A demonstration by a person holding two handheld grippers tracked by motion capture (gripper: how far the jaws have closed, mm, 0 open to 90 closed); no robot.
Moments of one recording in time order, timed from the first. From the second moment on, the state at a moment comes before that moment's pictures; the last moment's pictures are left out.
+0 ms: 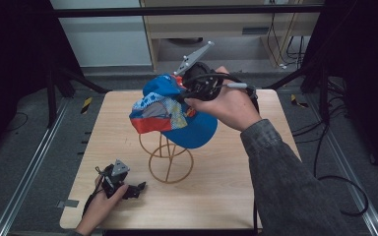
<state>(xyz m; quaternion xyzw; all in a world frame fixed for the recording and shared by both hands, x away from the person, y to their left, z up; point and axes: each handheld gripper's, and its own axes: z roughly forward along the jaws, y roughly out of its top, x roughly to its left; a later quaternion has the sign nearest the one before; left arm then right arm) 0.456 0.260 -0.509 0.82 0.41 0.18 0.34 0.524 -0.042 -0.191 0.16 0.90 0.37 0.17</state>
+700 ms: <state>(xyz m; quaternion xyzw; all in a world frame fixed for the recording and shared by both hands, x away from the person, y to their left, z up) 0.456 0.259 -0.509 0.83 0.41 0.18 0.34 0.530 -0.007 -0.207 0.15 0.91 0.35 0.15</state>
